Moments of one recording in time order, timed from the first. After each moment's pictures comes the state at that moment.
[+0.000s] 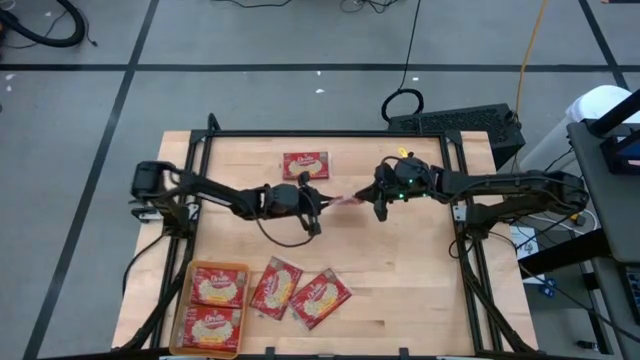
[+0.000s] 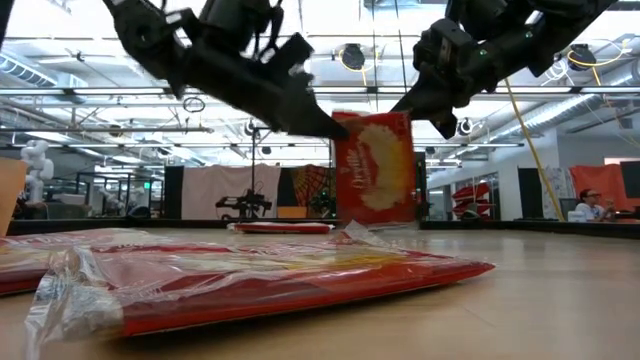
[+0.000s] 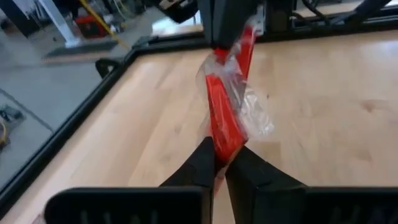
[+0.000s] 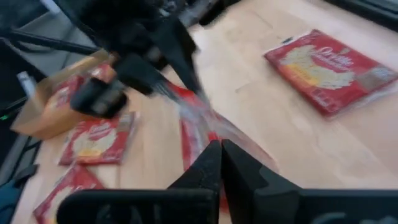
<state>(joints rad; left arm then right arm) 0.03 1.71 0.82 0.56 -0.21 0.14 -0.24 1.16 0.58 0.11 -0.18 0.35</state>
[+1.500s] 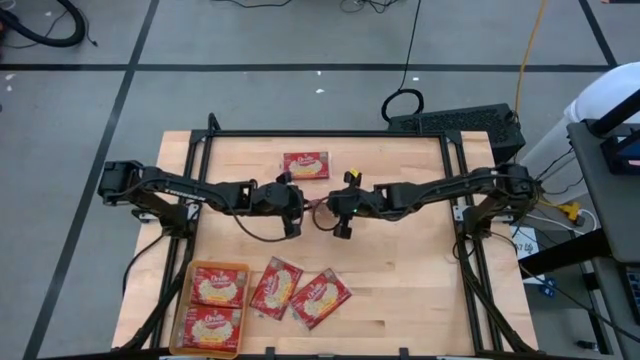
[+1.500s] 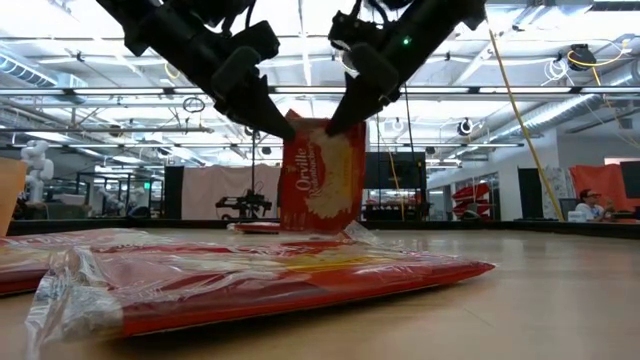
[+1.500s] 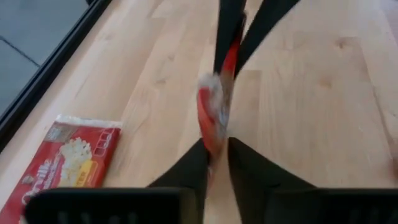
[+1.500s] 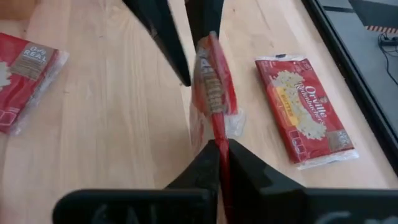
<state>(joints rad) 0.00 1.46 0.82 0.00 -0.20 0.00 0.02 1.63 1.11 -0.25 0.32 0.01</state>
